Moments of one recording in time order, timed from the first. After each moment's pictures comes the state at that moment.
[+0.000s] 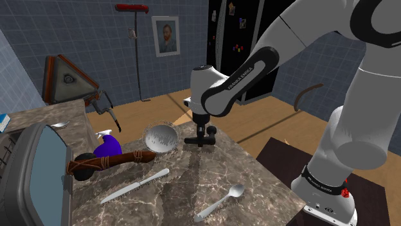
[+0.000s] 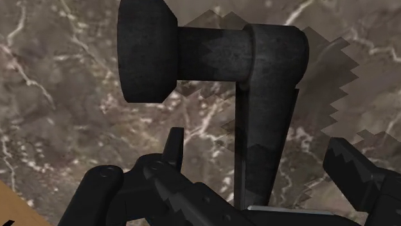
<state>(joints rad) 0.14 0.08 0.17 -2.39 0.00 2.45 -0.35</state>
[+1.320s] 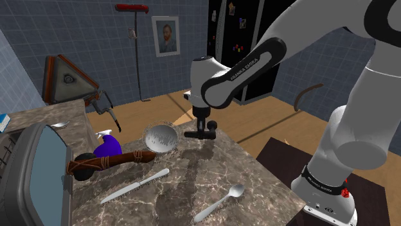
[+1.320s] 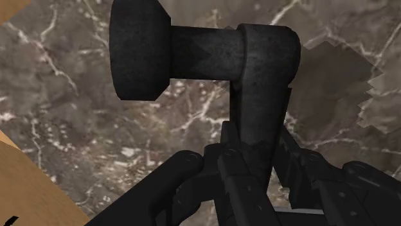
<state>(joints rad) 0.14 0.01 0.17 -2.37 0.02 2.37 -0.37</state>
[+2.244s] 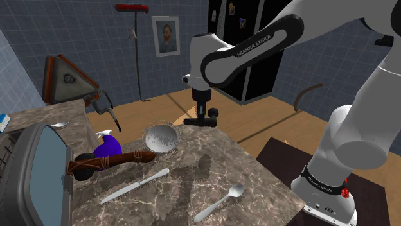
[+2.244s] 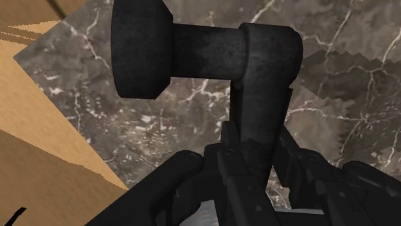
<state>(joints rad) 0.14 -0.10 0.17 -2.29 0.04 2.18 -0.38</state>
